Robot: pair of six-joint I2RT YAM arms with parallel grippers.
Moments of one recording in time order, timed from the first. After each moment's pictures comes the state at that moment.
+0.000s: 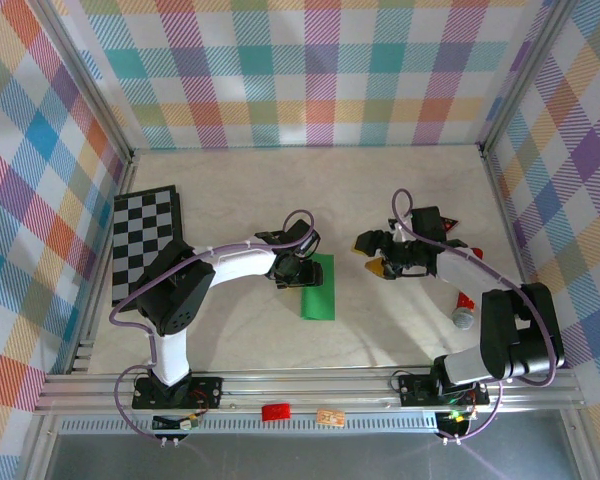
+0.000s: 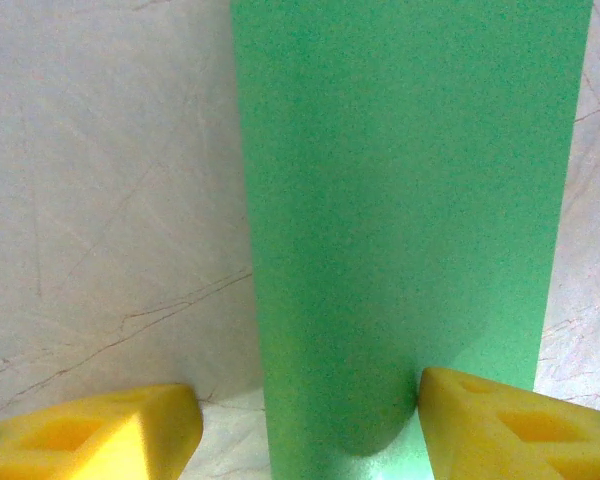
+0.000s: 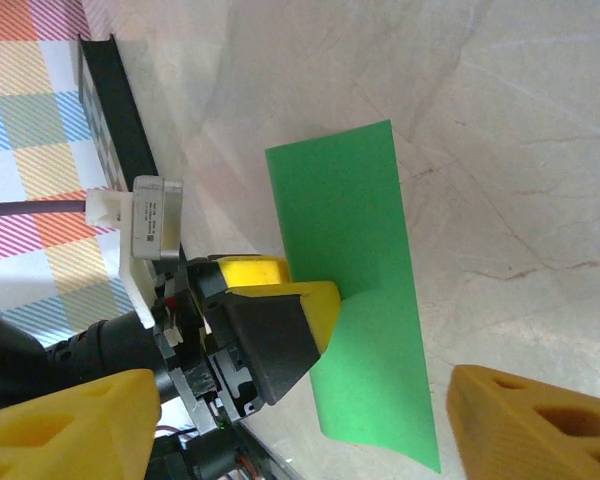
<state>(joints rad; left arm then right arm) -0.75 1.91 1.18 -0.51 0.09 -0.74 0.20 1.43 0.75 -0.27 -0.80 0.73</state>
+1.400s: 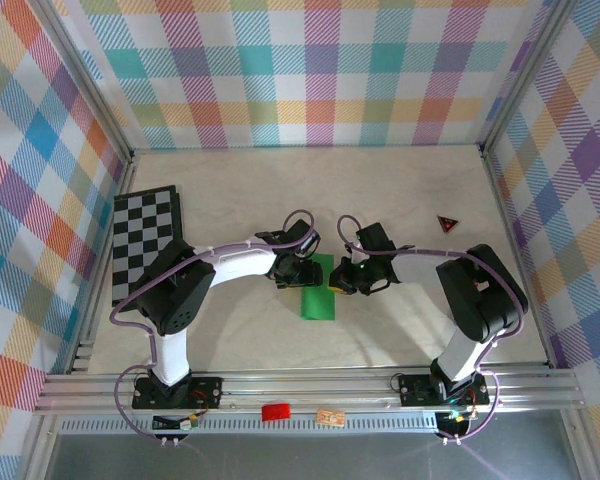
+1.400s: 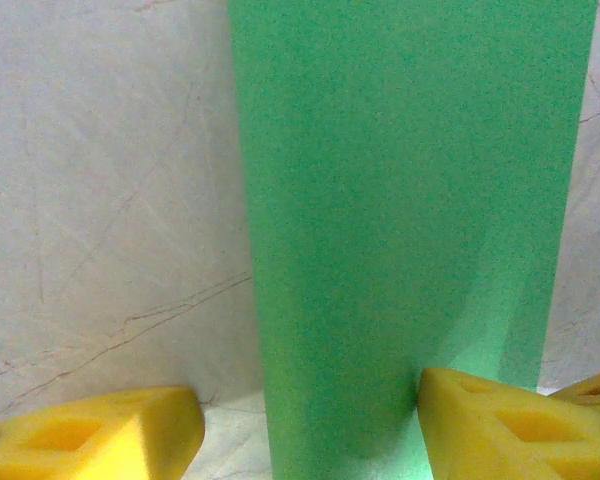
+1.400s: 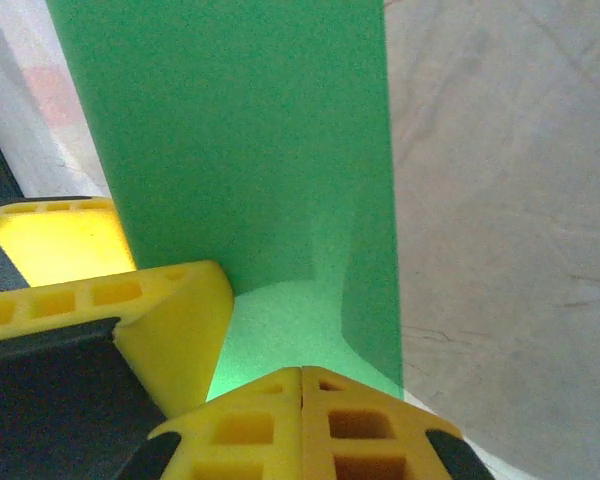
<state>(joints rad) -0.75 1.91 1.17 -0.51 0.09 -0.74 0.51 1.69 0.77 -0.15 -0.63 0.77</state>
